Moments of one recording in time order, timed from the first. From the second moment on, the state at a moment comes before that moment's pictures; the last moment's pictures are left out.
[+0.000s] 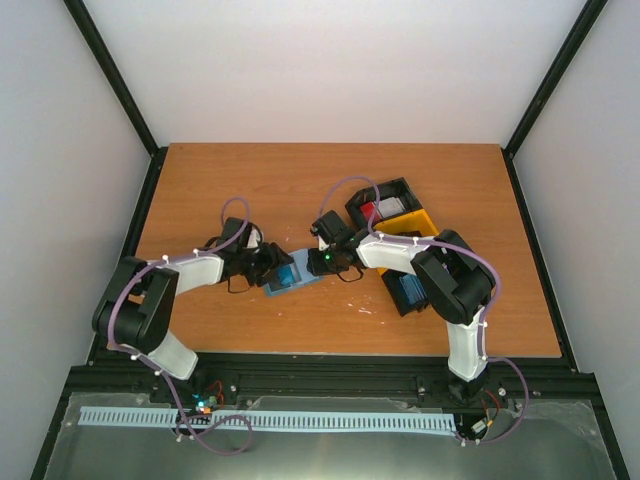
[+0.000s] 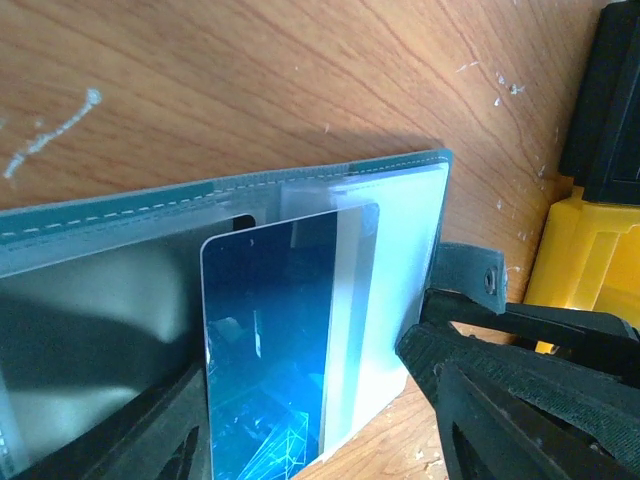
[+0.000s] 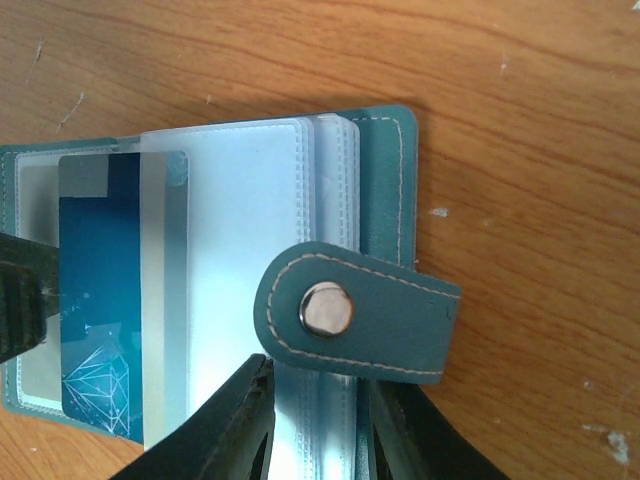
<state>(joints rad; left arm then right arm) -0.33 1.57 0.68 -0.07 0.49 -0.94 0.77 1.96 1.21 -0.28 -0.22 0.52</state>
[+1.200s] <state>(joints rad) -0.36 1.71 0.79 -0.07 0.62 -0.91 0.74 1.87 1.09 -0.26 -0.21 0.54</state>
